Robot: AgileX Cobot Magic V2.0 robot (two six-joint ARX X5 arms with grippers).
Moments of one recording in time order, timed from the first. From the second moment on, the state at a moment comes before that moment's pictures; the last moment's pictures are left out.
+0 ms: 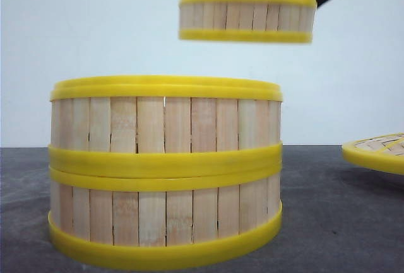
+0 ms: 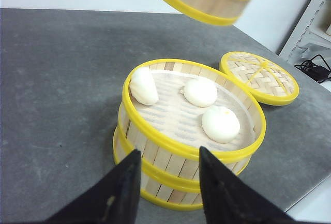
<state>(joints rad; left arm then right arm) -0.43 0.06 0.71 -0.90 0.22 -0.18 0.22 1.70 1.90 -0.91 -0.20 0.12</state>
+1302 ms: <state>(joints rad) -0.43 0.06 0.71 -0.90 0.24 -0.16 0.59 1.59 1.52 -0.85 -0.21 0.02</state>
